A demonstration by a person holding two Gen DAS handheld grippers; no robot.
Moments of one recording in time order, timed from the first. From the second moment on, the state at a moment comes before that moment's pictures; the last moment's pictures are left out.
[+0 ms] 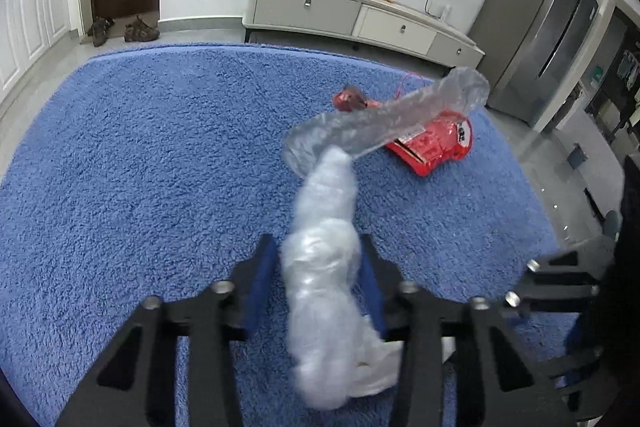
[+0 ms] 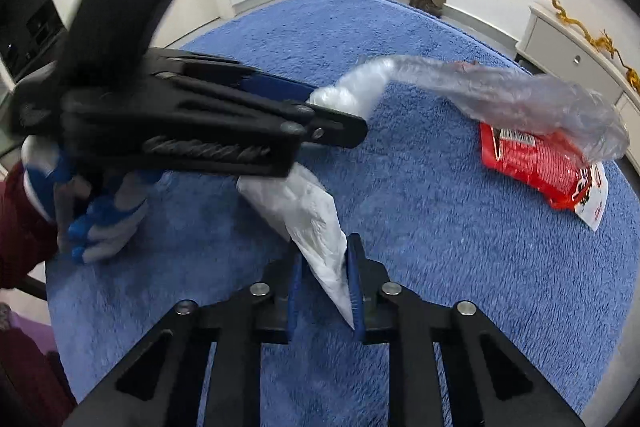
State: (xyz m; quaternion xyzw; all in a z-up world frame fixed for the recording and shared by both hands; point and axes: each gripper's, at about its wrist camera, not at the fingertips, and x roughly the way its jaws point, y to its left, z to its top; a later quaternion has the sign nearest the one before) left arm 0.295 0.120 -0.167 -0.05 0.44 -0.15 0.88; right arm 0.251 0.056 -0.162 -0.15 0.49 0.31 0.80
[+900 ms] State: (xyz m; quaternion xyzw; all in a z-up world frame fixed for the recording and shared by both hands) left arm 0.162 -0.049 -0.121 0.13 0.39 -0.18 0.90; right arm 0.122 -0.130 -0.112 -0.01 0.47 0.19 0.86
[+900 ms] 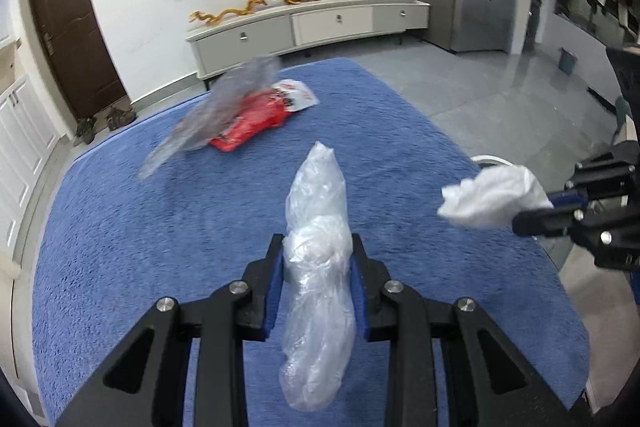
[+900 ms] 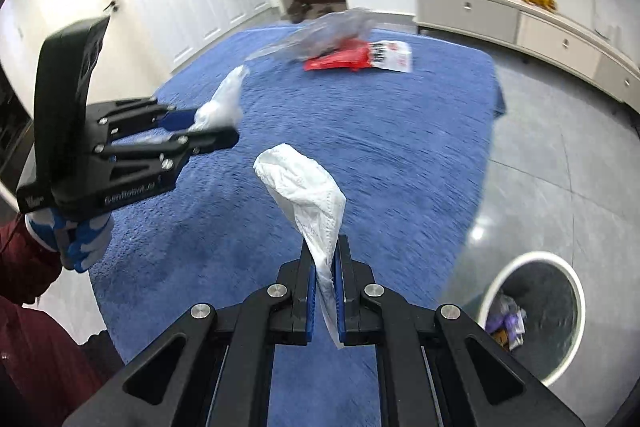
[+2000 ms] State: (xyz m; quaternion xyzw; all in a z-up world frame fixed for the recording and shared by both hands) left arm 0.157 -0.189 -0.133 0.21 0.39 -0.26 0.86; right arm 0.071 -0.283 -0.138 0.10 0.45 0.08 0.89
